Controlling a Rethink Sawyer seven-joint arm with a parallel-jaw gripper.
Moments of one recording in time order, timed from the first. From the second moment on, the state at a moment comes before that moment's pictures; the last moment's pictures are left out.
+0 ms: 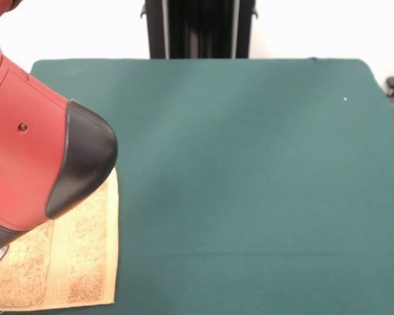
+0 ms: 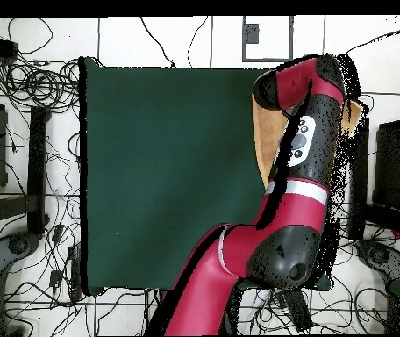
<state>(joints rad) -0.42 0.43 -1.12 -0.13 0.05 1.04 2.08</state>
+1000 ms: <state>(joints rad) -0.11 0.31 -1.12 0.16 -0.04 1.06 2.08</state>
